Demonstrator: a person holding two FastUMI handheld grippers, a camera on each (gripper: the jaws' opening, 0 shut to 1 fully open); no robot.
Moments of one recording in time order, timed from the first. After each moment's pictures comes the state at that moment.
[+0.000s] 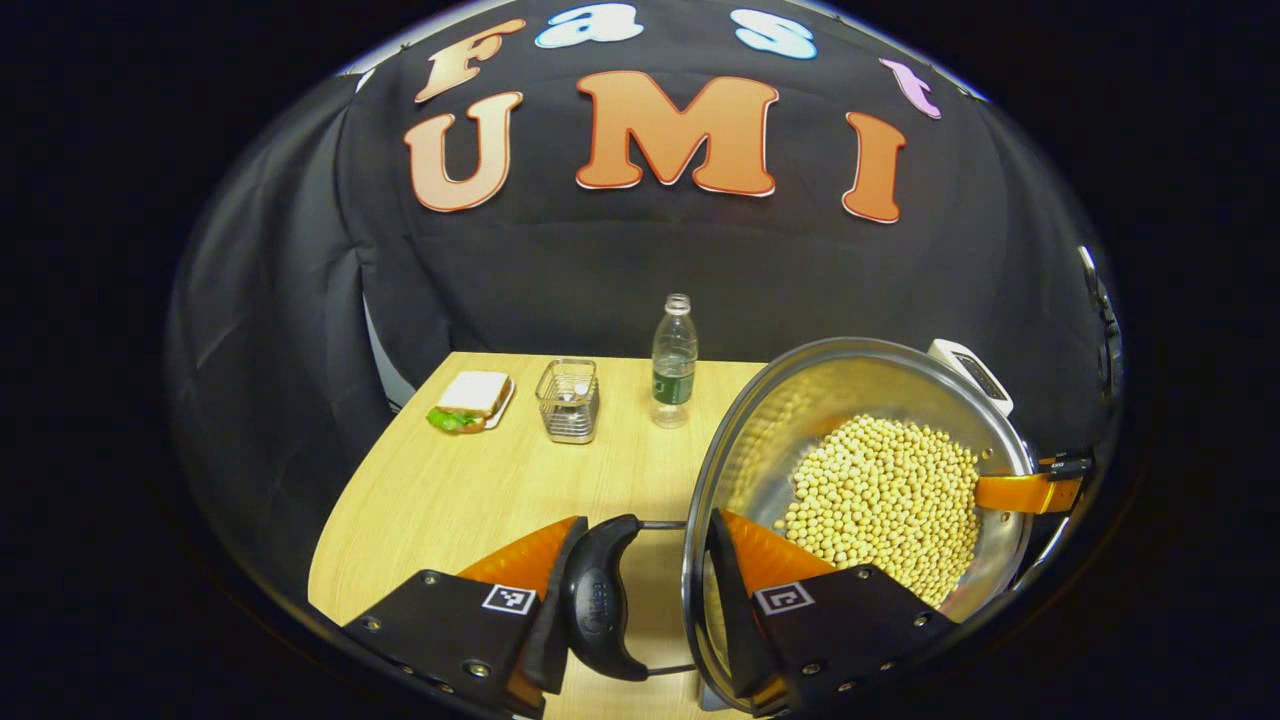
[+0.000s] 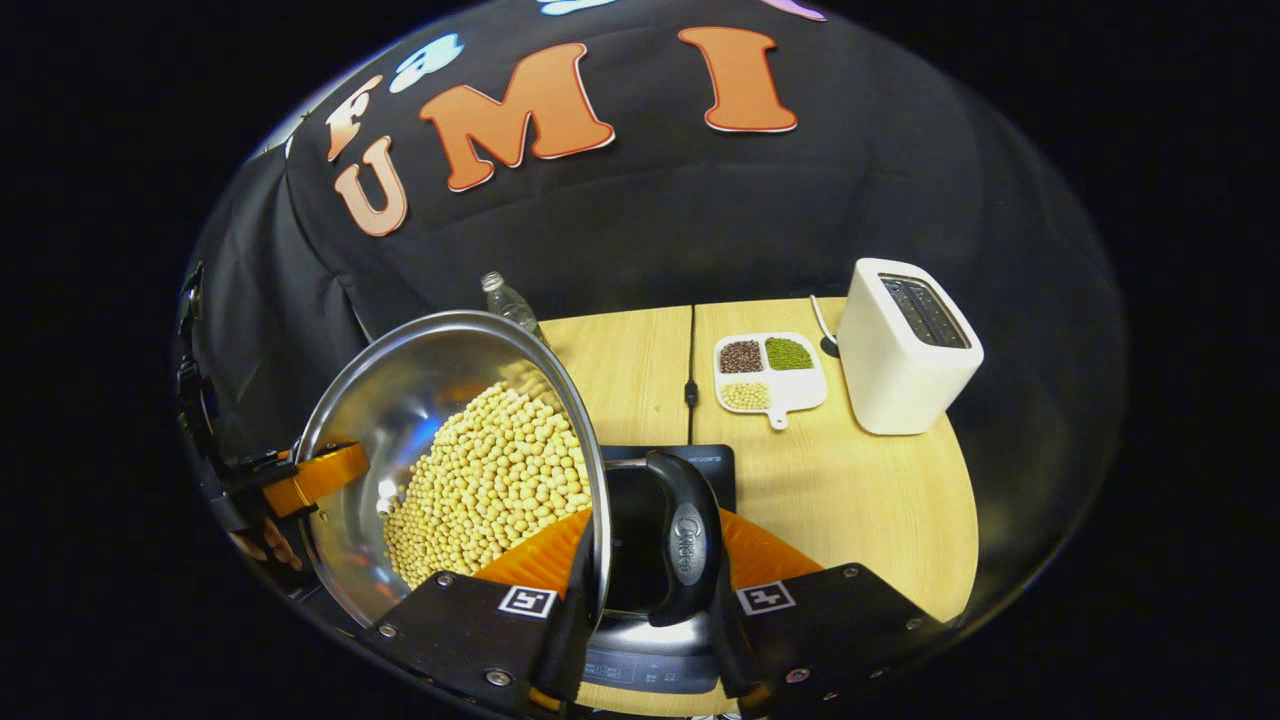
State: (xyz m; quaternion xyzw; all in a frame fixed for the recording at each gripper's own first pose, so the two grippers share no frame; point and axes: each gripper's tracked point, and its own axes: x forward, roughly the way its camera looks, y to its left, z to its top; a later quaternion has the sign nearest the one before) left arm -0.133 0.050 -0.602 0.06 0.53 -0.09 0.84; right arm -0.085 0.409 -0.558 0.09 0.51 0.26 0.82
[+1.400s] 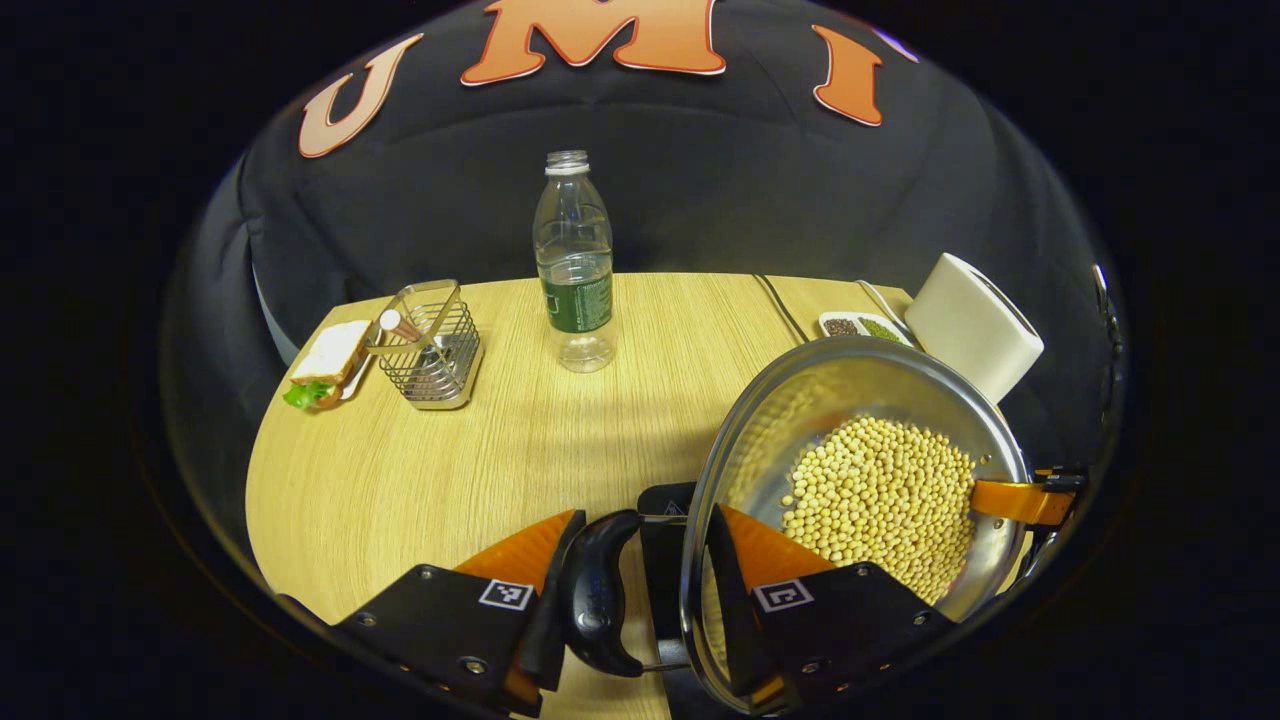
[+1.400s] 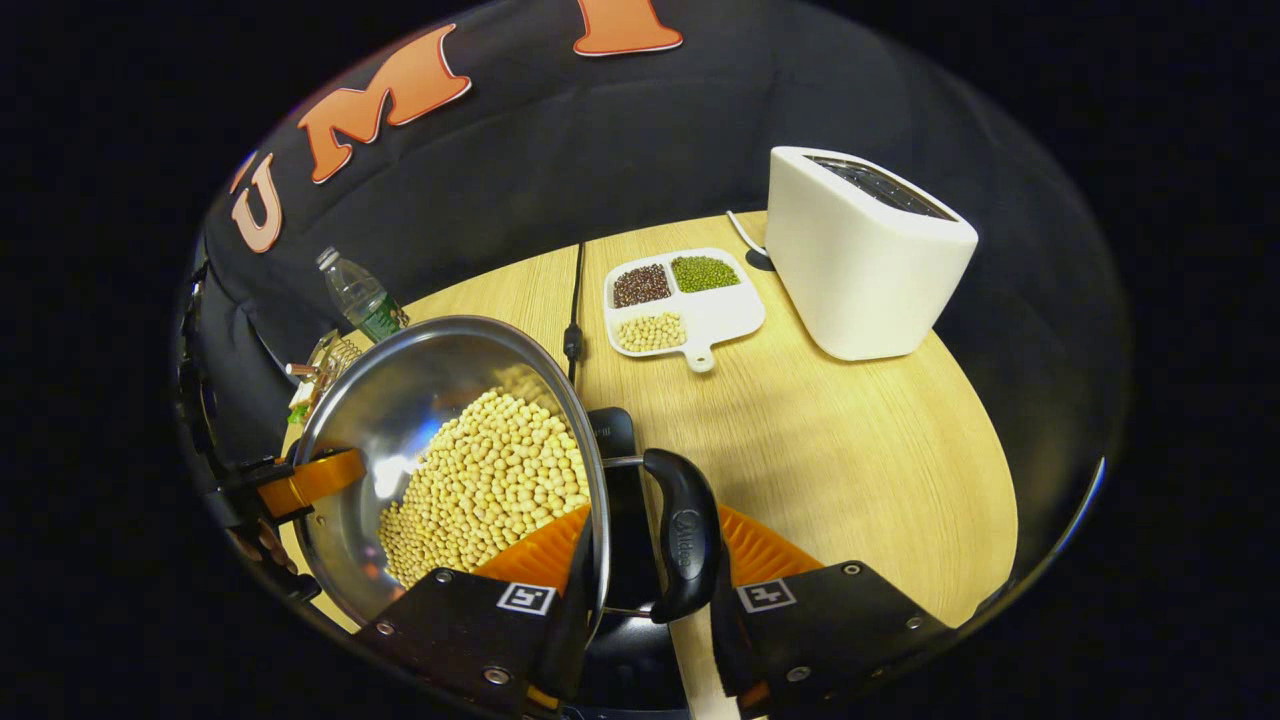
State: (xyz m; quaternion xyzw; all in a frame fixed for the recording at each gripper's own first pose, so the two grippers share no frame) left arm -0.123 0.041 -0.618 0.06 0.62 -0.14 0.77; right arm -0.105 0.398 -0.567 0.10 0.57 0.16 0.80
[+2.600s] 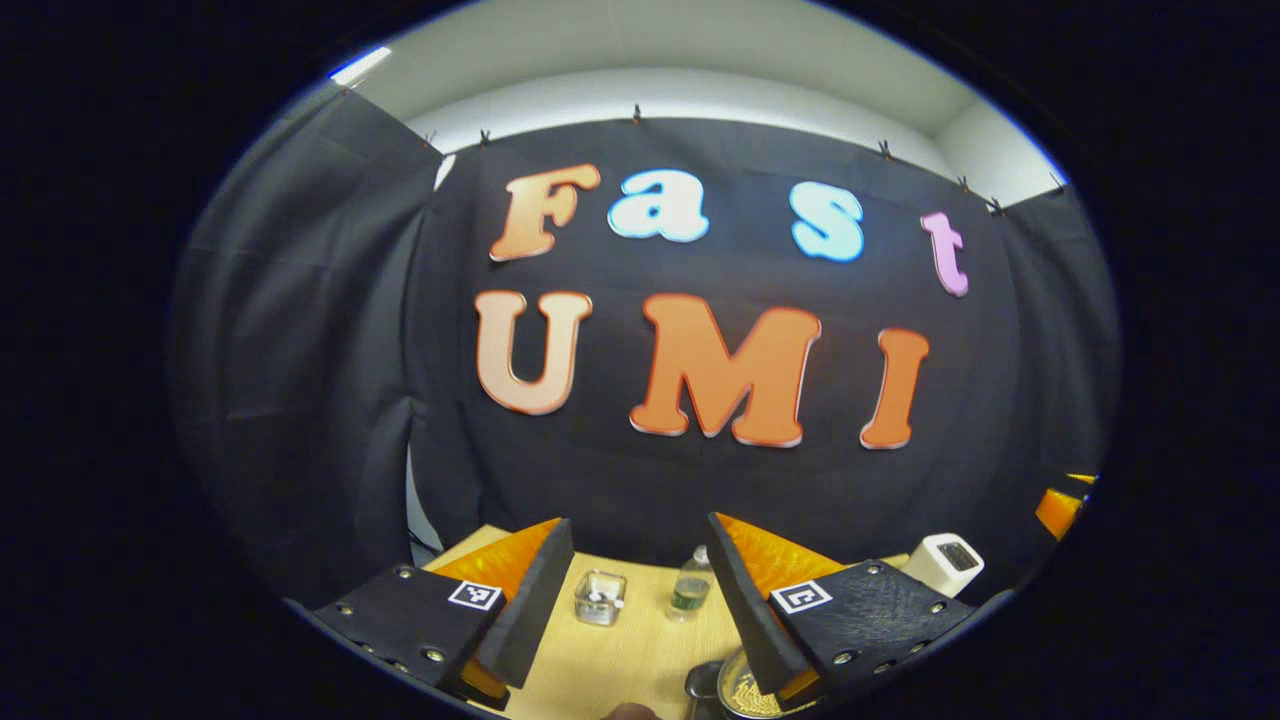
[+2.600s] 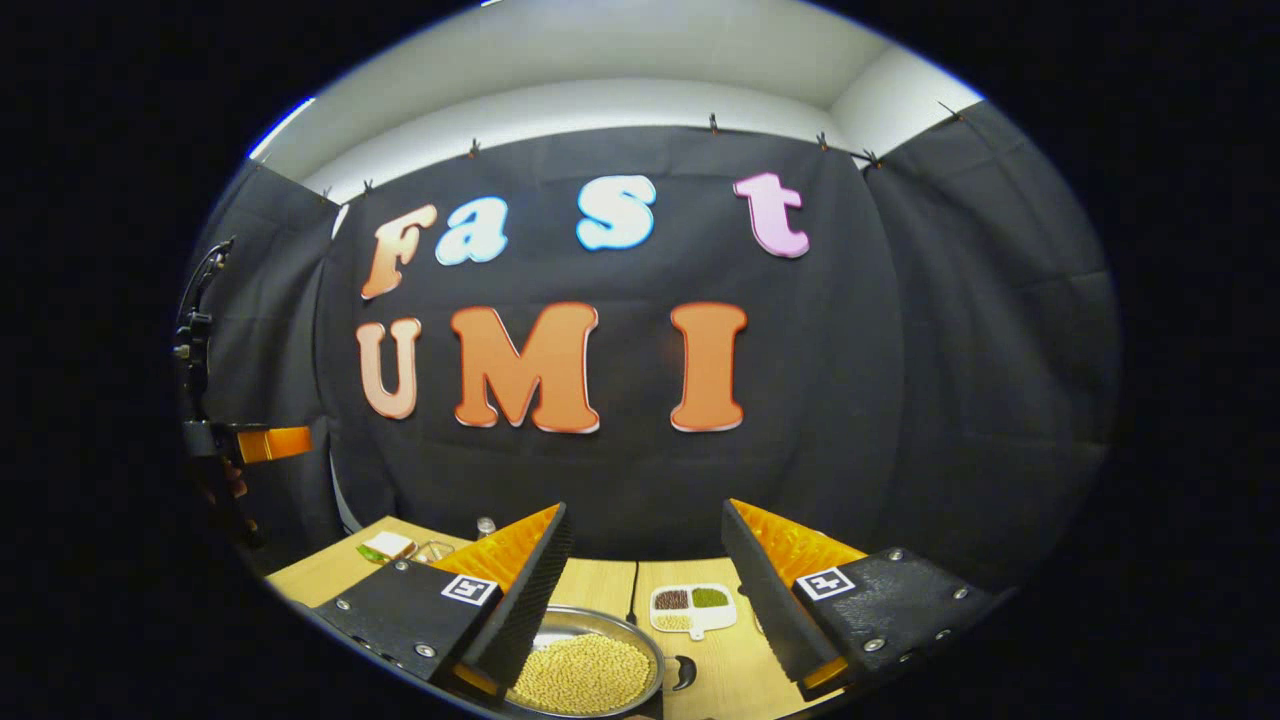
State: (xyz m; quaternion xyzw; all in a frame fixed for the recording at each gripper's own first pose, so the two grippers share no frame) left arm 0.050 0.124 -0.241 0.01 0.22 -0.01 0.97; right arm -0.034 0.352 -0.183 0.10 0.11 0.18 0.97
